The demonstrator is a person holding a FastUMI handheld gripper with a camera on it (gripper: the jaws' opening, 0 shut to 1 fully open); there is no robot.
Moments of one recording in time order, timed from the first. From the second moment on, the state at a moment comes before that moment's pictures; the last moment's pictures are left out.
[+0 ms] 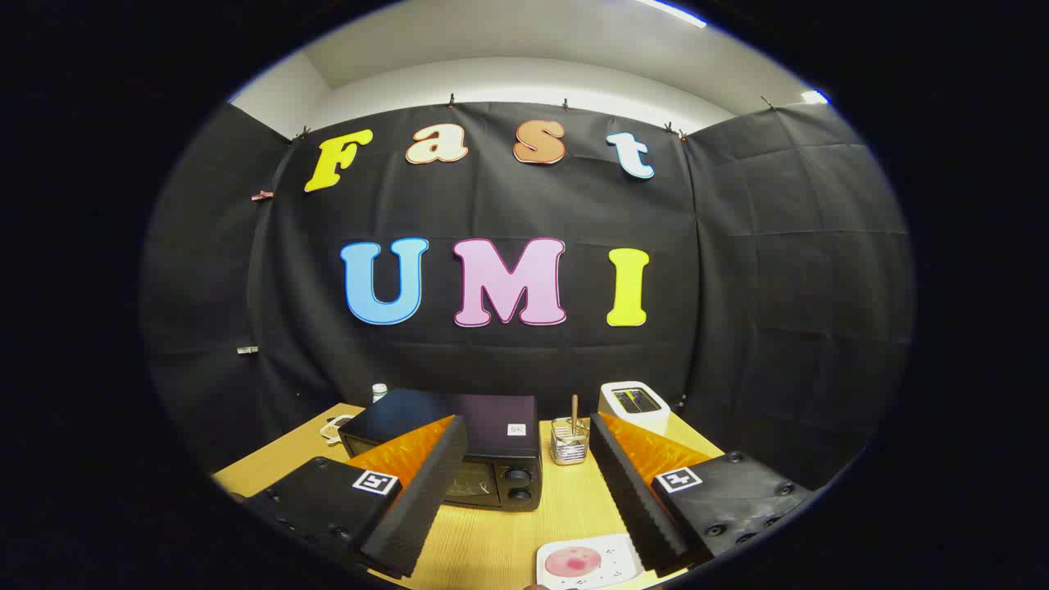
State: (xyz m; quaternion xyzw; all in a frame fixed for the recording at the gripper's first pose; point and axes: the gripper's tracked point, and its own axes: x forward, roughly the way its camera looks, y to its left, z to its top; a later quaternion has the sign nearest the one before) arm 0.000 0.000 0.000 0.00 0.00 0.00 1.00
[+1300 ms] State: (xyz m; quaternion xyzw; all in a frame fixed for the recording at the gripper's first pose) arm 0.063 0.104 -0.039 0.00 0.06 0.04 1.00
